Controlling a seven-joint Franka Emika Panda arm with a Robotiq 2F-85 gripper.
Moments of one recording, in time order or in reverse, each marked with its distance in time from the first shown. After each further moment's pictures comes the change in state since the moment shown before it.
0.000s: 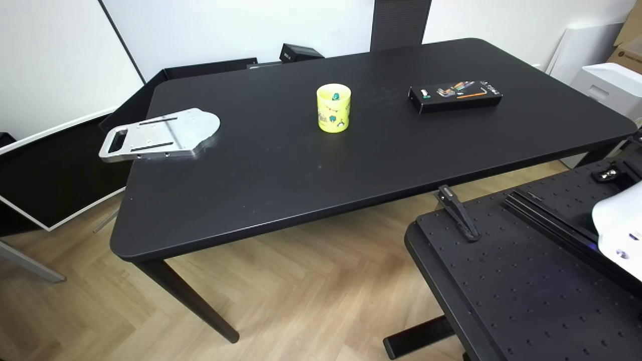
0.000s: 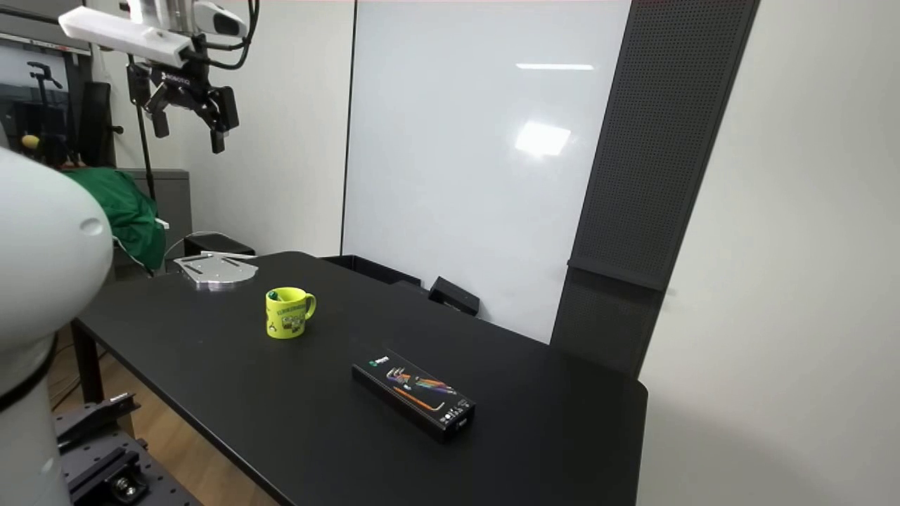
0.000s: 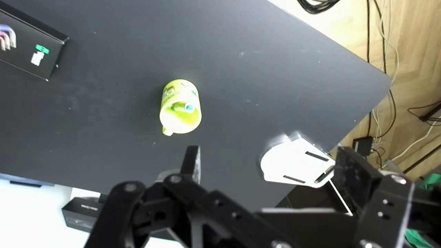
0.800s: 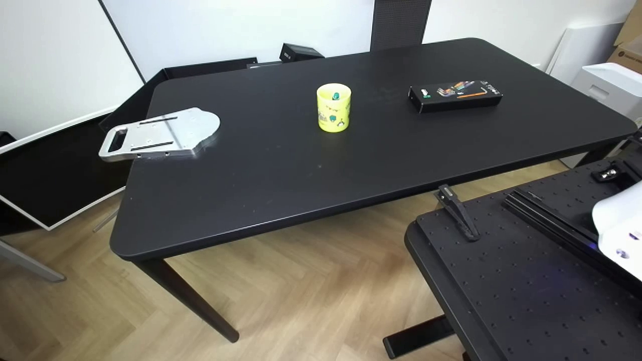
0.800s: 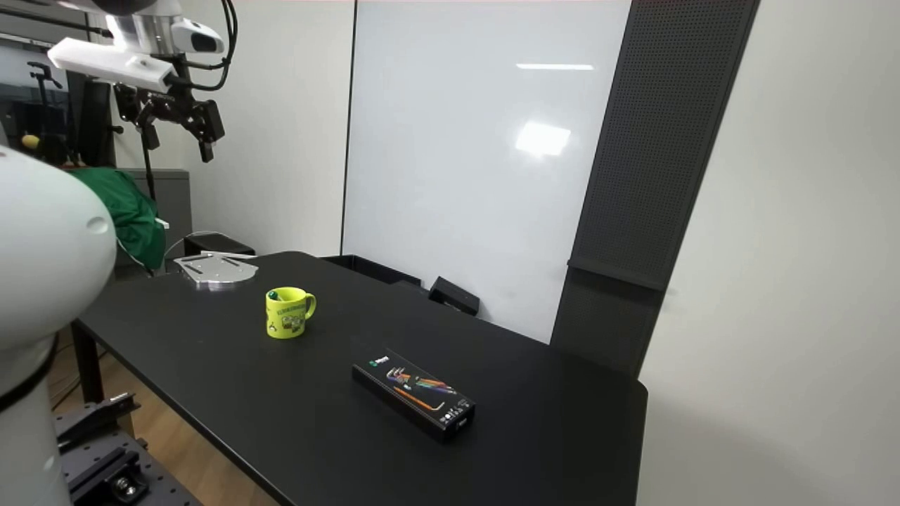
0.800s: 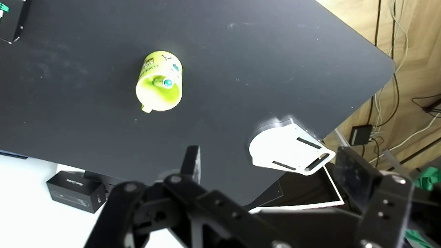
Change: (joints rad) arm 0.028 0.111 0.092 0.003 -0.047 0.201 0.082
